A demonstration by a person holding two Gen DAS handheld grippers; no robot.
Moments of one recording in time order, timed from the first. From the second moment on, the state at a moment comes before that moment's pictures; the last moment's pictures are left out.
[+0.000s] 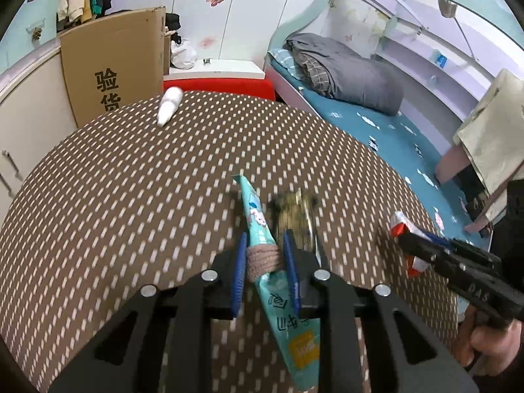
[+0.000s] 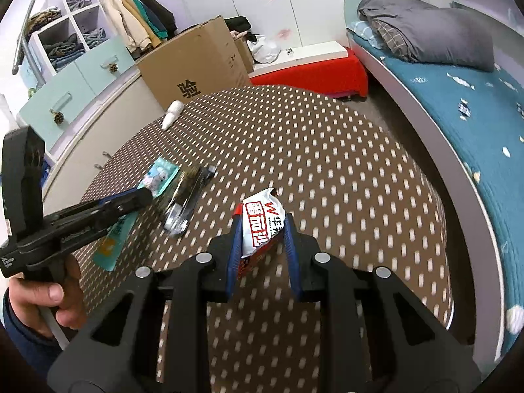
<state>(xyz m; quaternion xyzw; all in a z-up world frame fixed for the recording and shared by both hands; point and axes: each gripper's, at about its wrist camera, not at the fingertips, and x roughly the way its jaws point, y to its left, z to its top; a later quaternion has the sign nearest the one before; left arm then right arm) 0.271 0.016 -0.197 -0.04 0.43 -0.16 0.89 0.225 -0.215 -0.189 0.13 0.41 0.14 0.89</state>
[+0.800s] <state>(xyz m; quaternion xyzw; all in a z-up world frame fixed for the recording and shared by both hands) 0.161 0.016 -0.204 -0.01 0.44 -0.16 0.88 0.160 -0.230 -0.193 0.15 0.42 0.12 0.89</state>
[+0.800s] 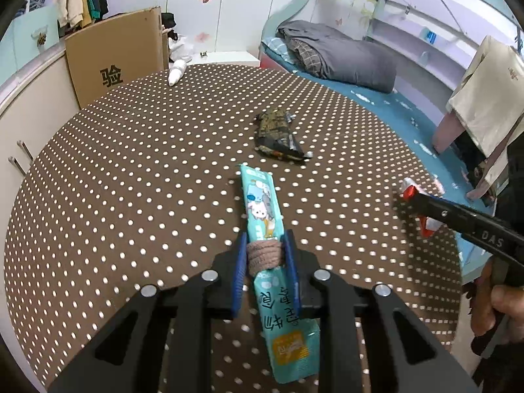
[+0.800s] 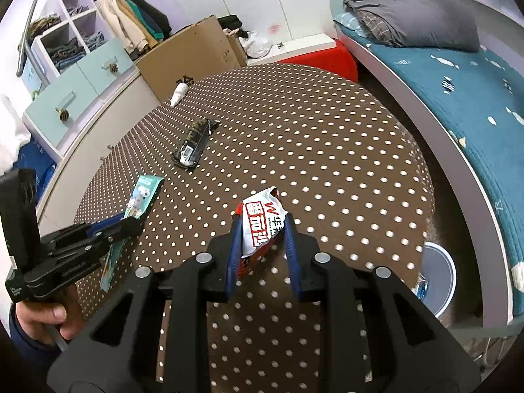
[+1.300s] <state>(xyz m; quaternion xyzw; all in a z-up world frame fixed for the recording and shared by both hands) 0.153 -0.059 -0.140 0.00 0.38 -0.23 0.89 0.128 -0.332 -0.158 0.23 0.34 0.06 0.91</state>
